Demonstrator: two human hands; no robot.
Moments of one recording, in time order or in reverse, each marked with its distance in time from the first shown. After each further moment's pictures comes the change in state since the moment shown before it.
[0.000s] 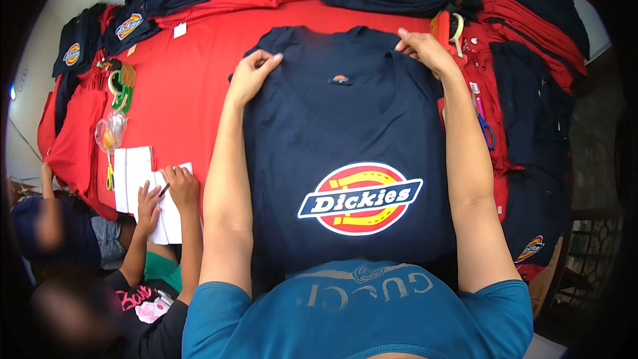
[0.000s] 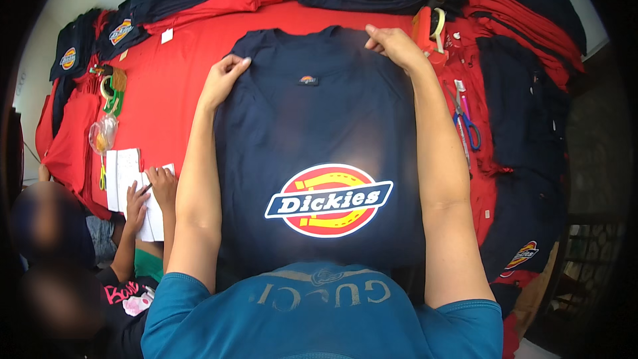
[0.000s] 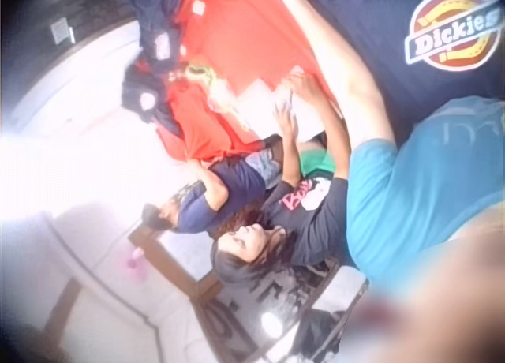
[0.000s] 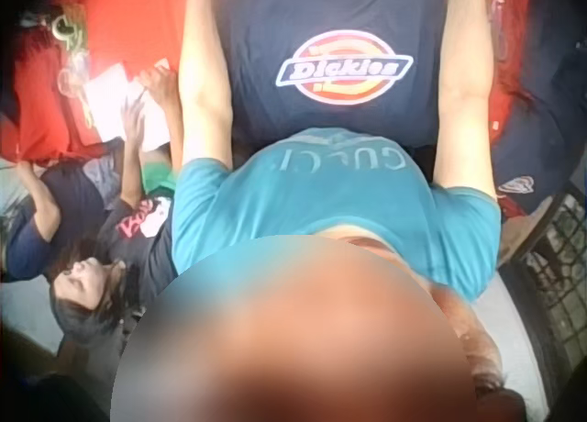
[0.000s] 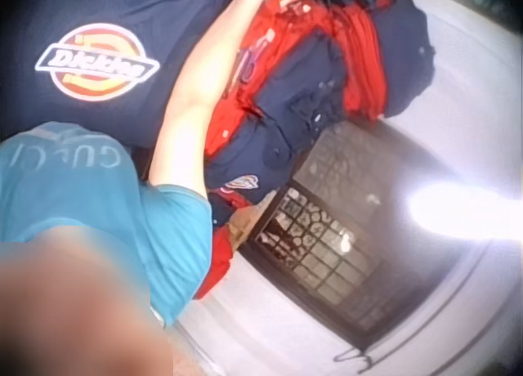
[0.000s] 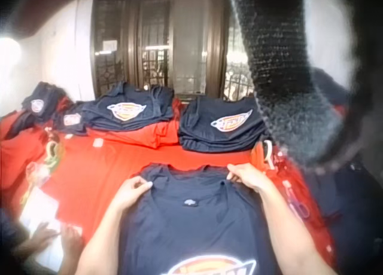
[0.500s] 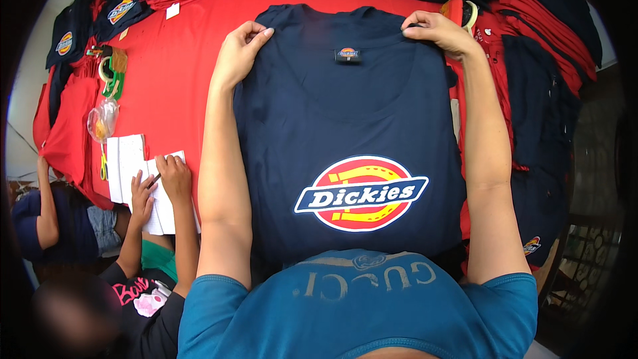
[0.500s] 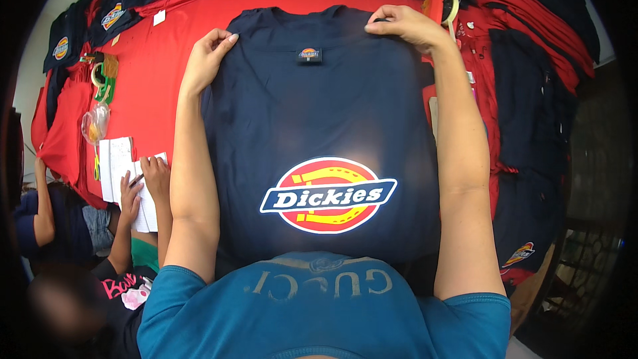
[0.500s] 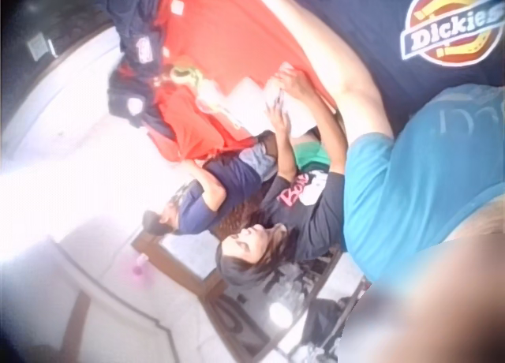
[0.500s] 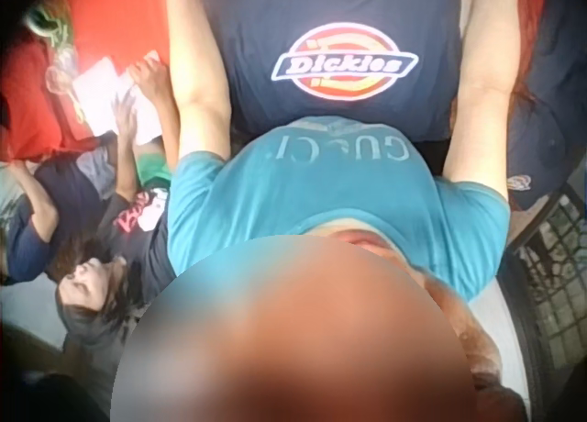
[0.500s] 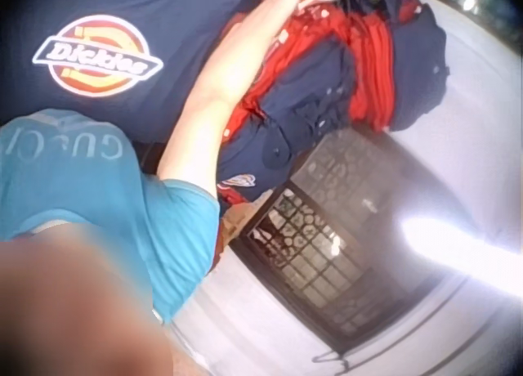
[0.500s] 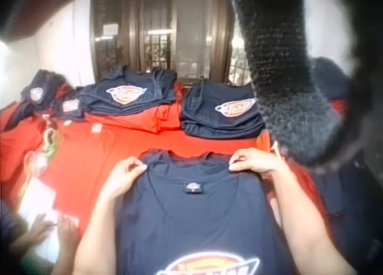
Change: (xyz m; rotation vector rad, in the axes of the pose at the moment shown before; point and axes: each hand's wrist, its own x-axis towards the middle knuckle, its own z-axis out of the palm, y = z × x) left_hand -0.009 0.024 -0.010 0.038 0.039 0.017; right_hand -0.002 -0.020 -0.006 -0.043 -0.312 -0.057
